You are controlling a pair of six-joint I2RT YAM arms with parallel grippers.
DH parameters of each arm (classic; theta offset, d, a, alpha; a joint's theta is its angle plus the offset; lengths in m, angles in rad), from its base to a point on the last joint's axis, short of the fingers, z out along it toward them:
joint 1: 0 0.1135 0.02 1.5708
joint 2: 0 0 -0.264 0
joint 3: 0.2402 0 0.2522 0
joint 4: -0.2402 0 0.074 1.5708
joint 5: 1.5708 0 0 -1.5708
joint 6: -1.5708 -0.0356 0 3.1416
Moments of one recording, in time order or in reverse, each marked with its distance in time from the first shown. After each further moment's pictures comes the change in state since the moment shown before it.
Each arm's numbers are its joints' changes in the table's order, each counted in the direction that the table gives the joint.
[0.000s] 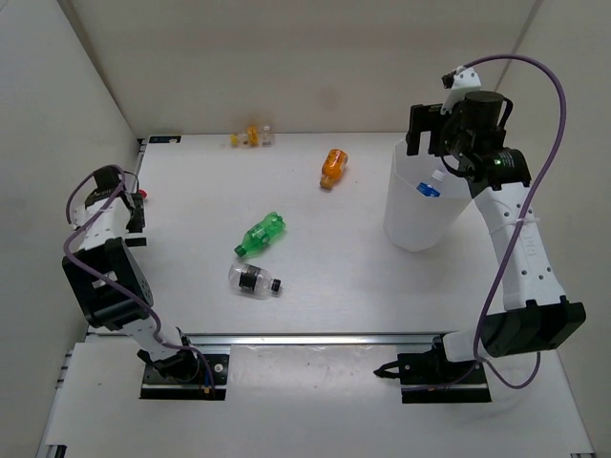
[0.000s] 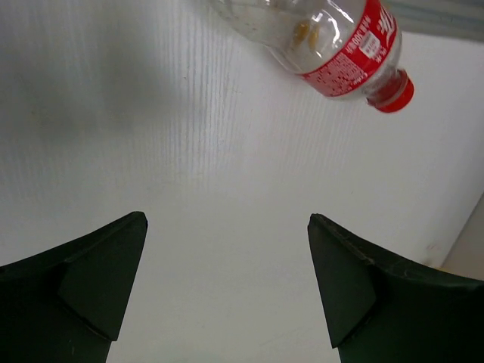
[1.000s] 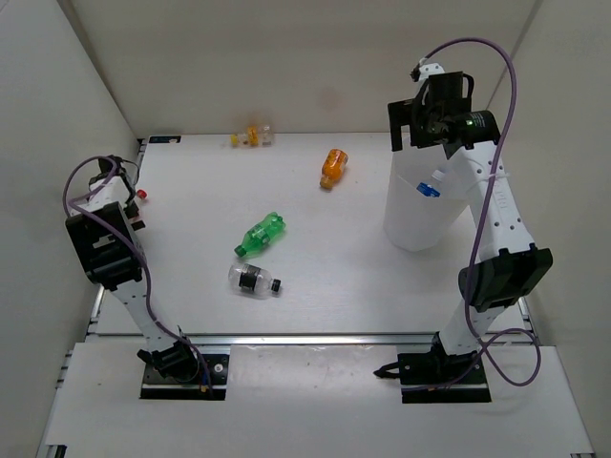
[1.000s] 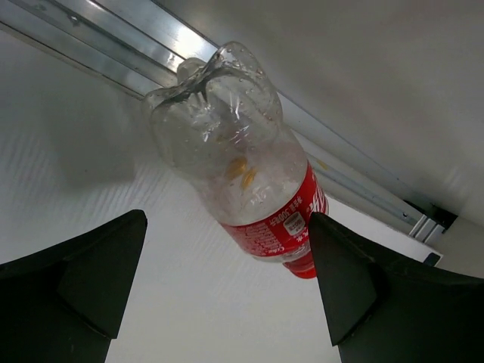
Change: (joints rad) left arm 0.003 -0.348 0.278 -0.035 -0.231 0.480; right arm 0.065 -0.337 0.396 -0.325 0.106 0.039
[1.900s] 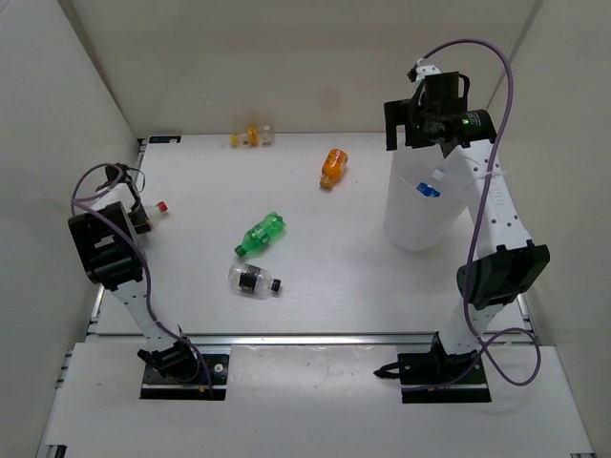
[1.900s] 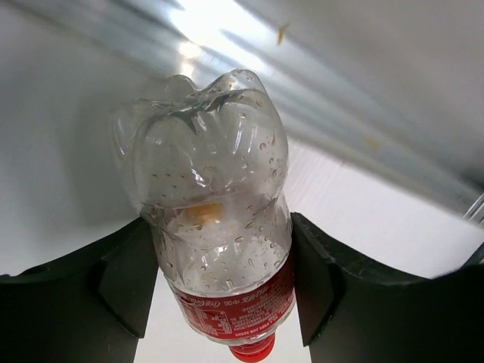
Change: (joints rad) left arm -0.003 -0.055 -0.039 0.081 0.074 -0.062; right arm 0.000 -0.018 0.005 -0.003 -0.037 -0.071
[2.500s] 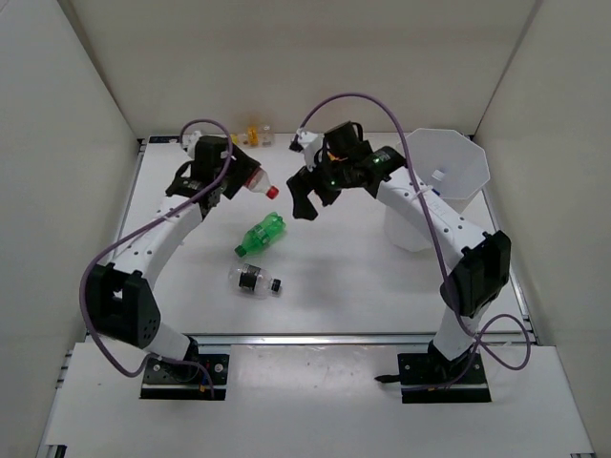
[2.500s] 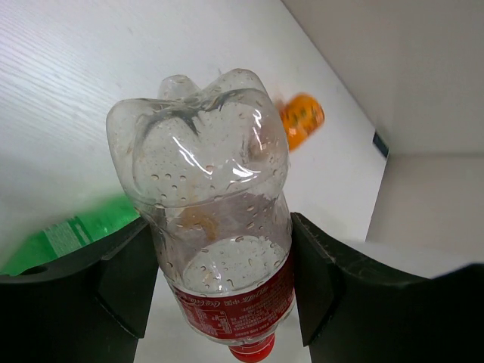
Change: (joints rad) left arm -0.673 0.537 -0.174 0.268 0.275 -0.653; right arm 0.431 -0.024 -0.215 0.112 -0.428 0.177
